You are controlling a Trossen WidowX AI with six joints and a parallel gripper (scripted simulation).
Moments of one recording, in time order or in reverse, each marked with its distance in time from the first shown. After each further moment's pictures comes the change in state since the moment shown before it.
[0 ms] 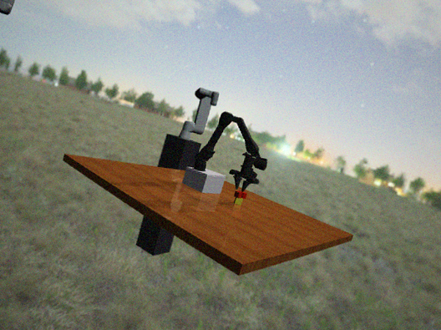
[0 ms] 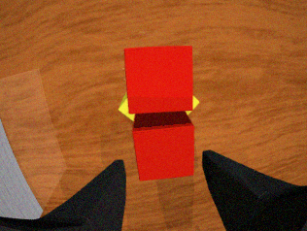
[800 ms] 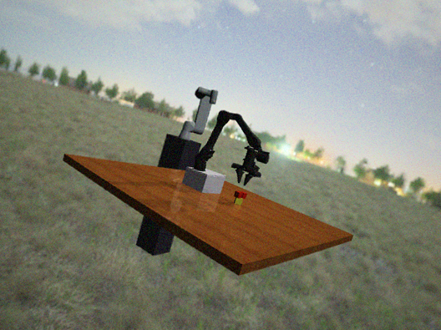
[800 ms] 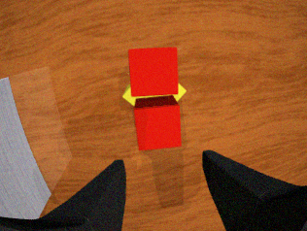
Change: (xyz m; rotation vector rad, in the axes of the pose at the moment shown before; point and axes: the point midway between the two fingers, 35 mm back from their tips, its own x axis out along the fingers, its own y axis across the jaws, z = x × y) arm -0.039 -0.001 0.000 -0.001 -0.001 -0.004
